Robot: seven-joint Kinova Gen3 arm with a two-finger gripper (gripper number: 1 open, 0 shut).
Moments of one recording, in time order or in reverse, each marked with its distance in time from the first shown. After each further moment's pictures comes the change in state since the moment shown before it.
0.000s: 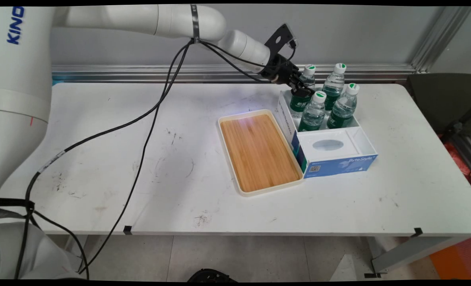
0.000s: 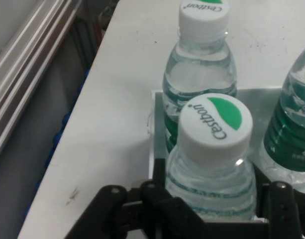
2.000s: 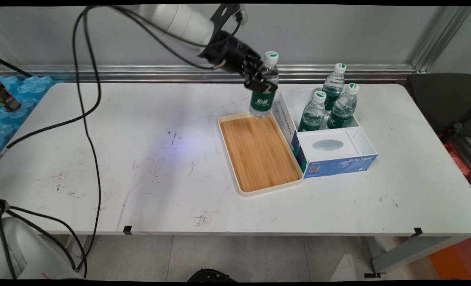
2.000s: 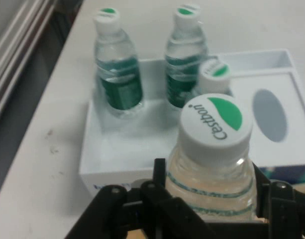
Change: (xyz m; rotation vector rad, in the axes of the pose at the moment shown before) arm 0.010 0.081 -0.195 -0.033 -0.055 0.040
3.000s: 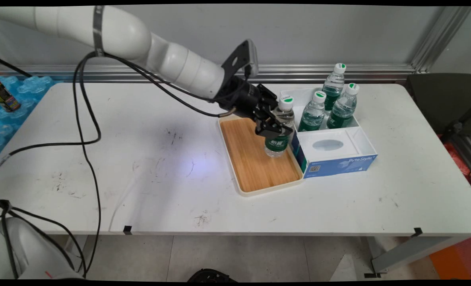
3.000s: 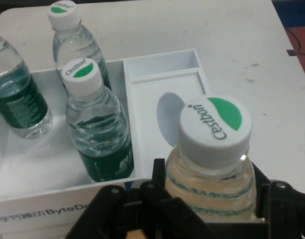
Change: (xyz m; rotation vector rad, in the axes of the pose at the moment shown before) arm -0.026 0.077 0.046 -0.092 0.060 0.054
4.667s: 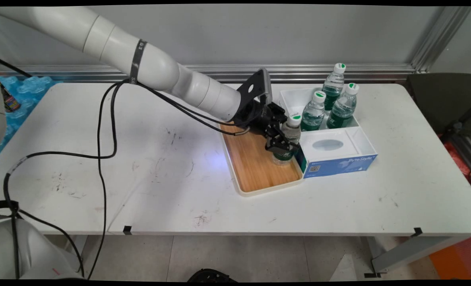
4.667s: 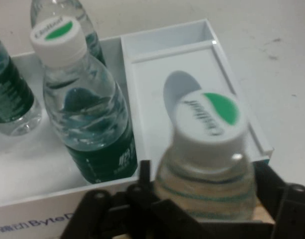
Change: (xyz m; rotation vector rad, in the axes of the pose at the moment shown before) arm -0.034 -0.002 0.064 0.012 0.000 0.043
